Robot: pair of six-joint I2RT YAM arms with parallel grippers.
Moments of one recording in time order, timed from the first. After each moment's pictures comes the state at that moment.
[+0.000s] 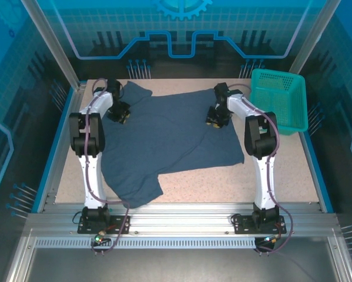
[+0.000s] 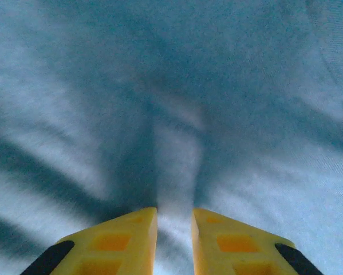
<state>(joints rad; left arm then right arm) 0.06 2.35 1.93 -0.91 0.12 -1.03 0.21 2.33 1.90 -0.92 -0.19 0.56</state>
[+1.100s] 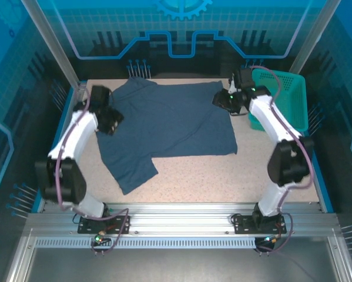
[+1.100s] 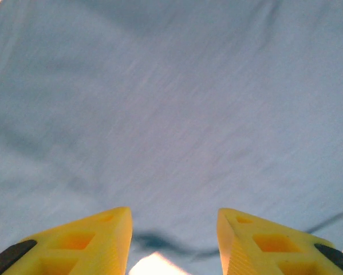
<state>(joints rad) -0.02 1.49 1.24 -0.93 0.08 -1.02 0.20 1.72 1.55 -0.74 -0.26 0.56</state>
